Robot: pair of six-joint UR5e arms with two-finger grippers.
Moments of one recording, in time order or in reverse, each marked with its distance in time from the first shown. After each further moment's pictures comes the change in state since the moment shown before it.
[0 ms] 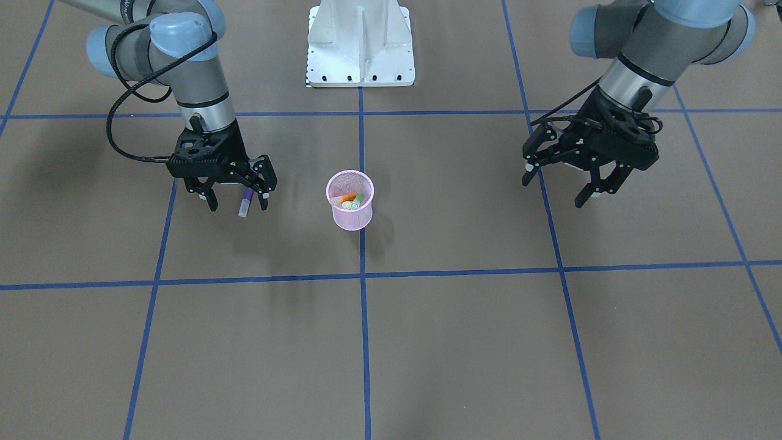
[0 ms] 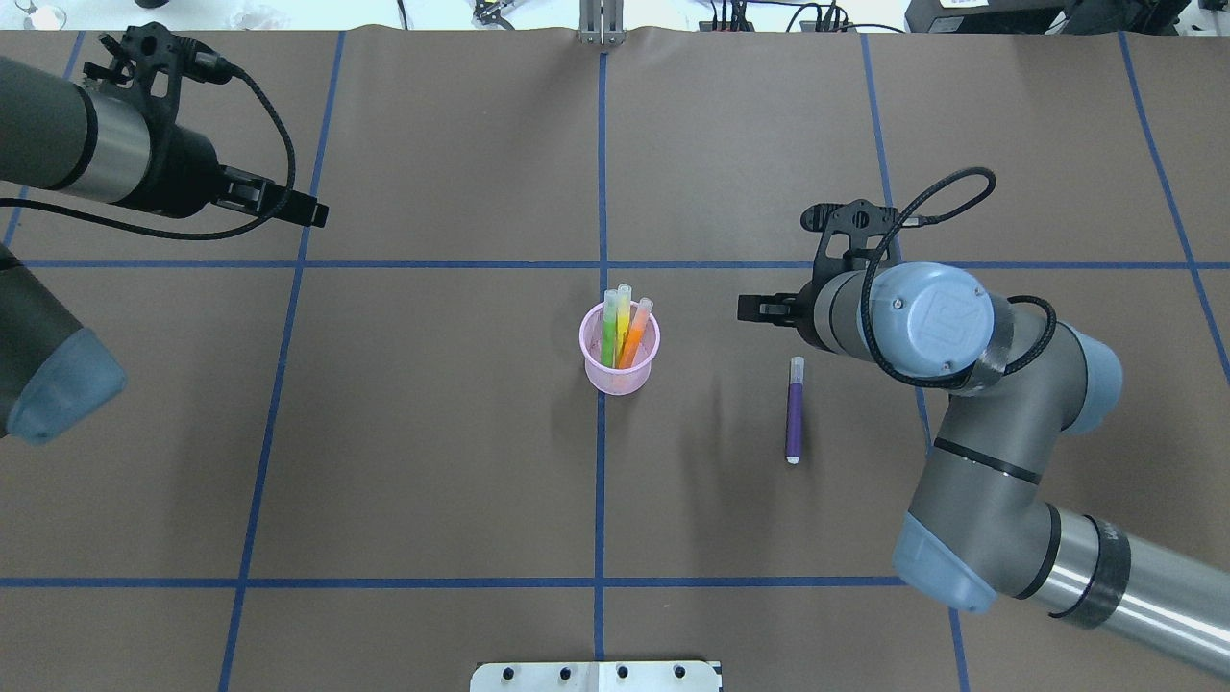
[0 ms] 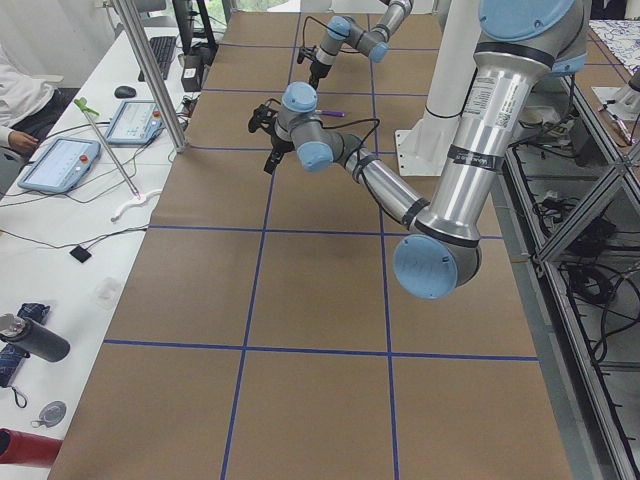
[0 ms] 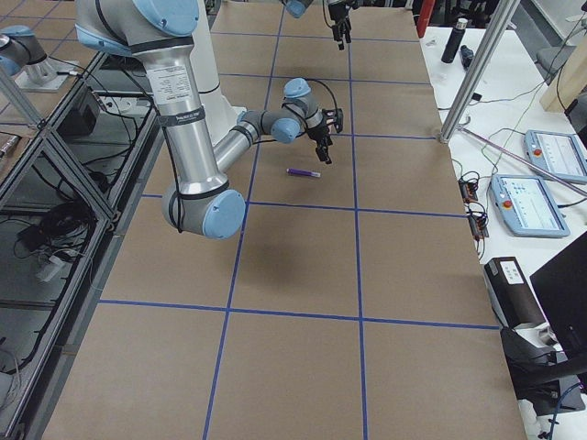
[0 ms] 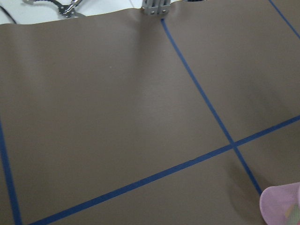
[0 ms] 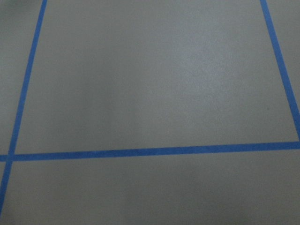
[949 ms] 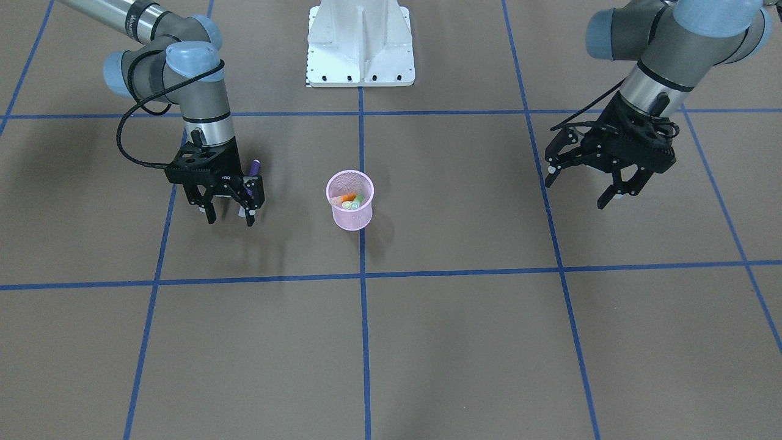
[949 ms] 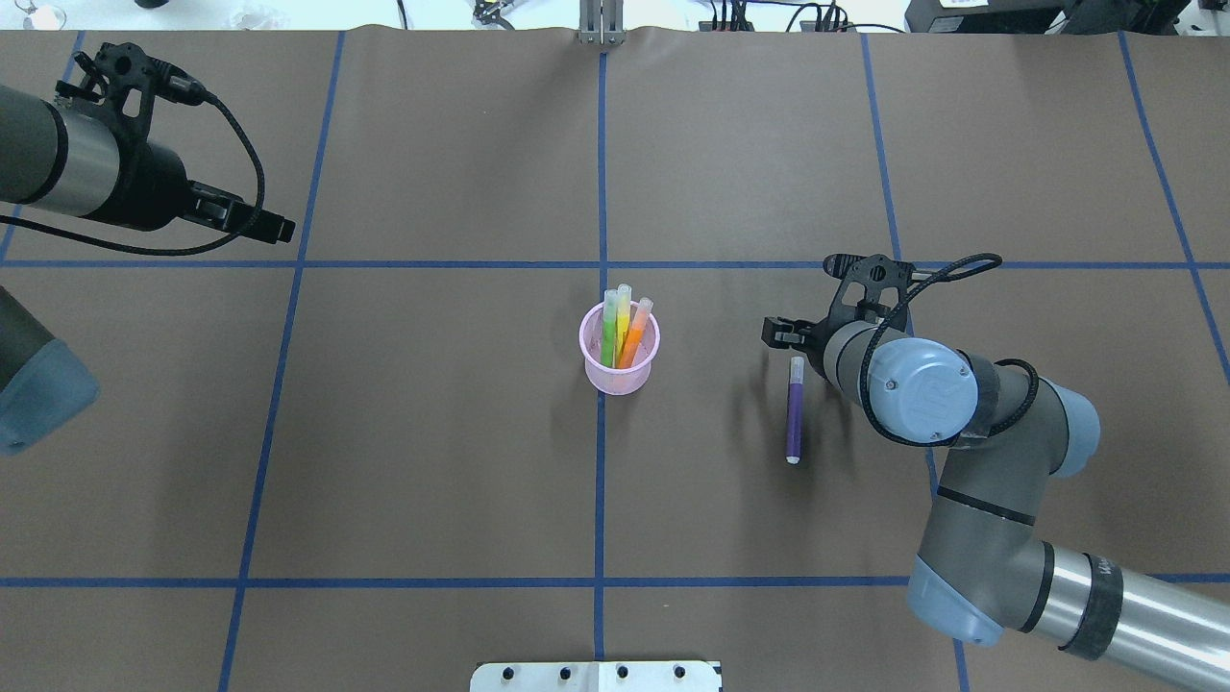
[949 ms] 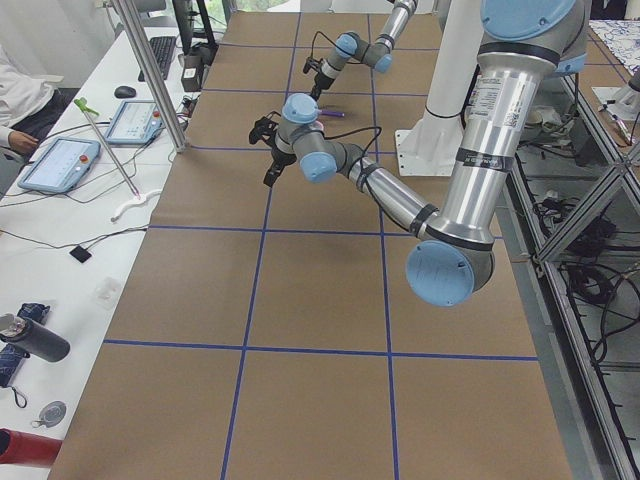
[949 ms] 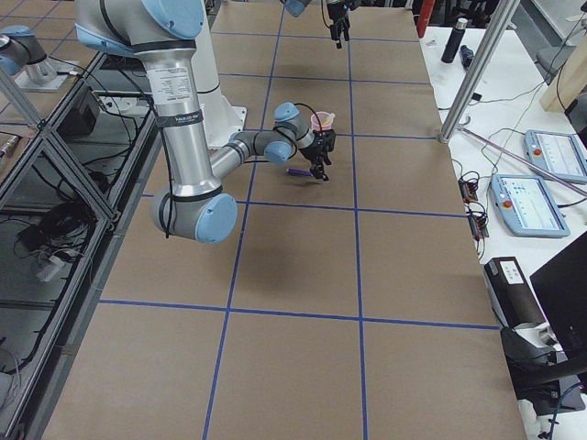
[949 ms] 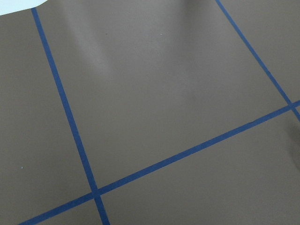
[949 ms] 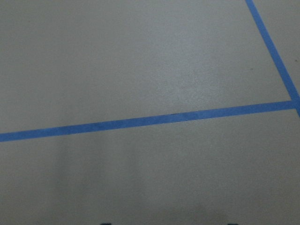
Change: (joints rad) left arm -0.005 0.039 -0.004 -0.001 0.017 0.057; right arm -0.060 -0.071 -0.099 0.161 -0.157 0.129
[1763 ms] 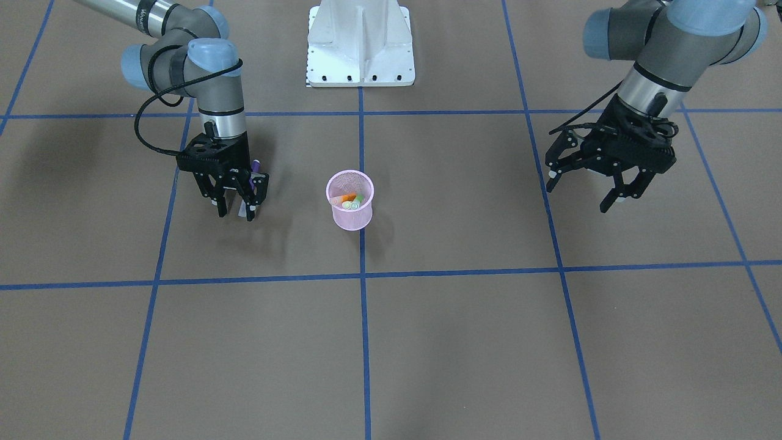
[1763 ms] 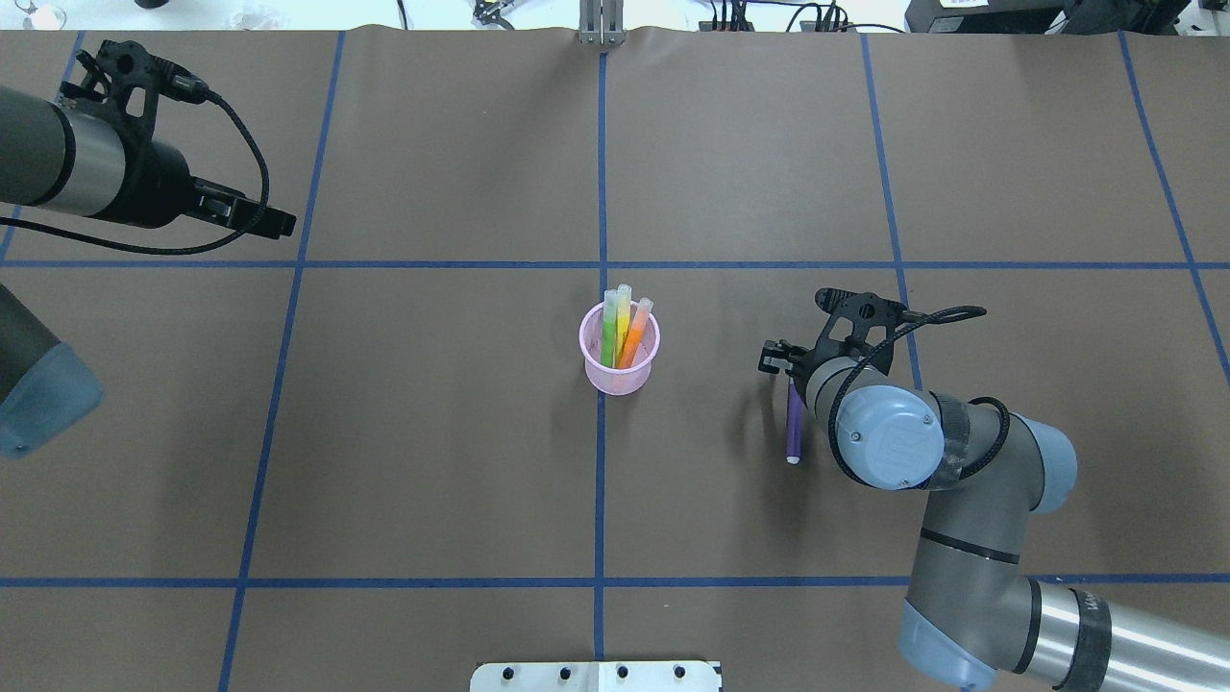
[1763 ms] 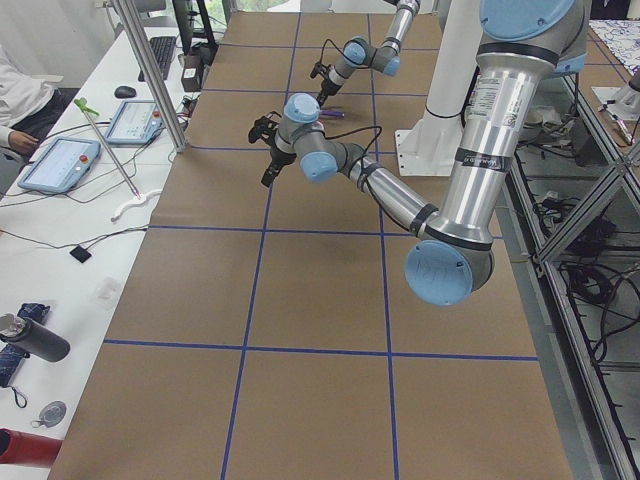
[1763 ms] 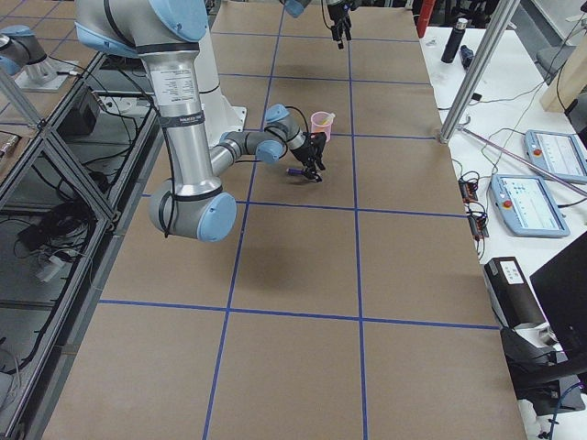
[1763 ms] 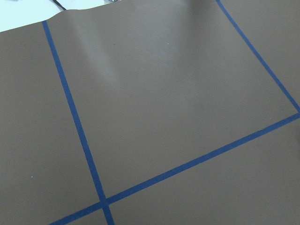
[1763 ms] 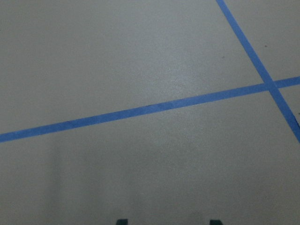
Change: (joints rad) left arm 0.008 -0.002 0.000 -0.002 0.041 0.001; right arm -0.079 0.004 0.009 -0.069 -0.098 0.125
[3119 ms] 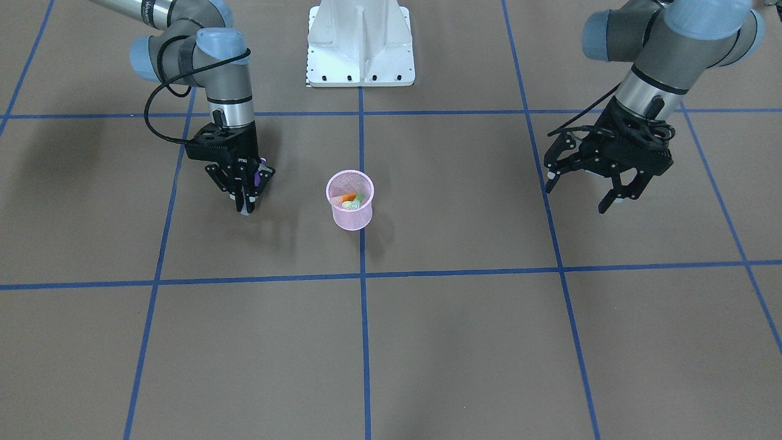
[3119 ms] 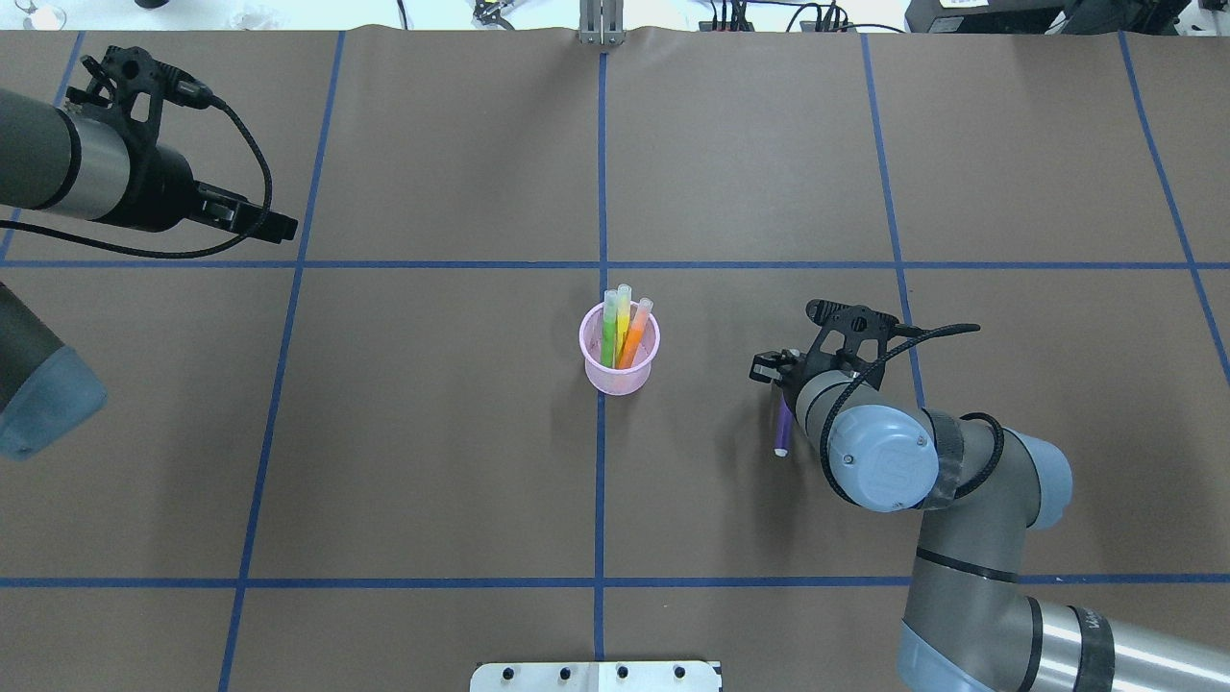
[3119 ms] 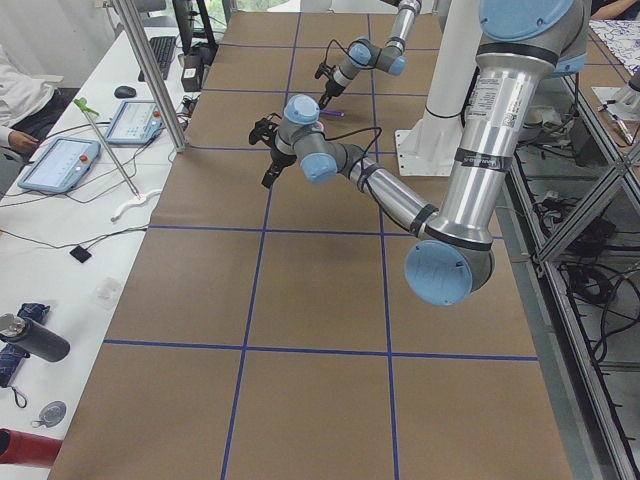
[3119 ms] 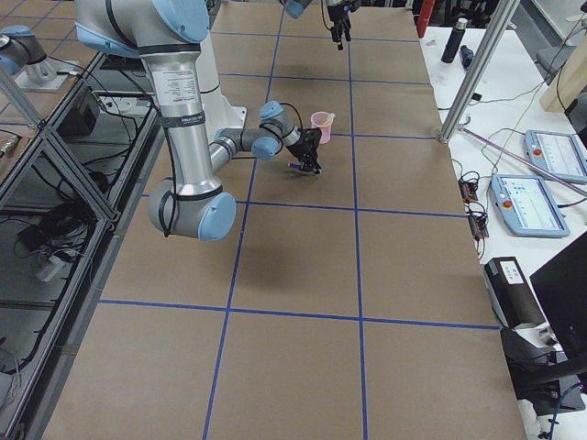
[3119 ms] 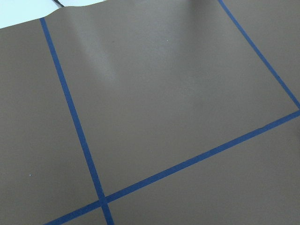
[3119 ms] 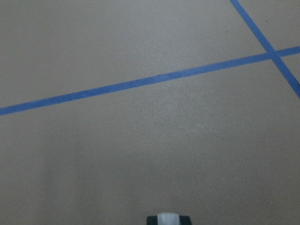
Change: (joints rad) left arm 0.005 0.001 0.008 -0.001 0.000 0.000; right arm -0.010 0.005 0.048 -0.017 -0.028 0.017
